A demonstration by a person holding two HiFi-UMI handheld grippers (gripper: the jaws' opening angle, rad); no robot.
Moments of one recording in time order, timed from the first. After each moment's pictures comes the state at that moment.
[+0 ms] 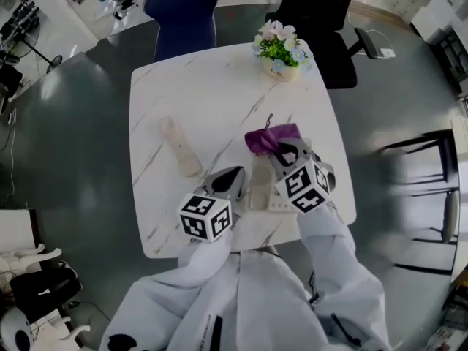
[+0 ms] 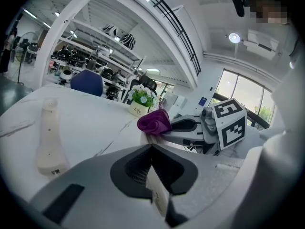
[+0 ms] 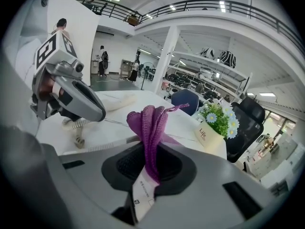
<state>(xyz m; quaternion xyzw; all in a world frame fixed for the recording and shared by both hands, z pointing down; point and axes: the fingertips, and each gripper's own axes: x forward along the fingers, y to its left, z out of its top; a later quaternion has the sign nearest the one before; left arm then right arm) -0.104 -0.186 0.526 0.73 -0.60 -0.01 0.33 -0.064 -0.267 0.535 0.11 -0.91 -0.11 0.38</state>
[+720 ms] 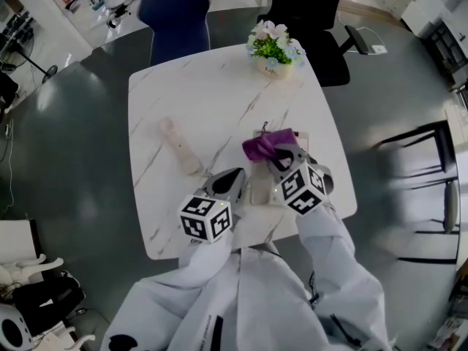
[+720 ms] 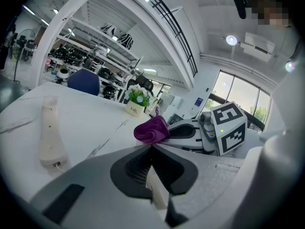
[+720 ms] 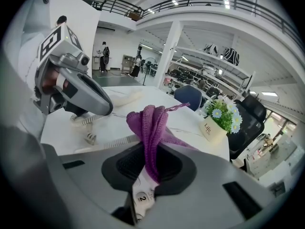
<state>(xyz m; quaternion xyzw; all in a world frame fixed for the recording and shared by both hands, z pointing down) -0.095 -0.169 0.519 0.74 -0.59 -0.01 0.33 -0.052 -0.236 0.544 0.10 -0.90 -0.11 0.41</state>
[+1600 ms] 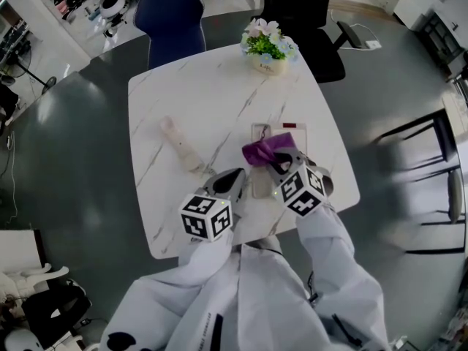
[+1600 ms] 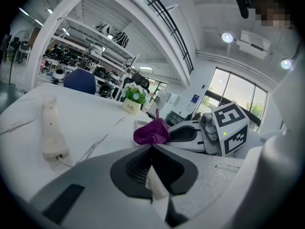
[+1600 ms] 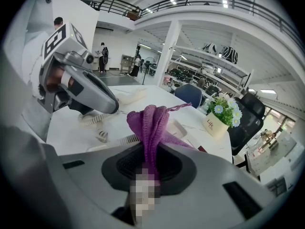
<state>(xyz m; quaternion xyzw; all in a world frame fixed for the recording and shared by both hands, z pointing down) -0.087 -0.151 0.523 0.76 -0.57 0.00 0.32 -0.040 -0.207 0.551 0.11 -0.90 -0.10 0.41</state>
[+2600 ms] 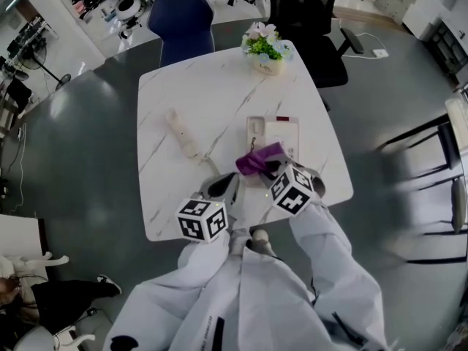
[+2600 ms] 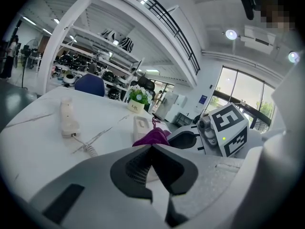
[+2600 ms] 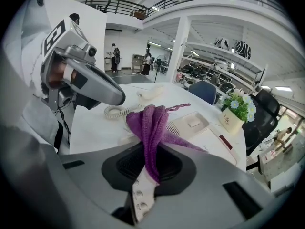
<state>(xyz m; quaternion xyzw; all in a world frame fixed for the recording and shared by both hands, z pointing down) -0.063 -0.106 0.519 0.72 -0.62 0.01 0.32 -0.015 -0.153 0.570 0.03 -0.90 -0.08 0.44</state>
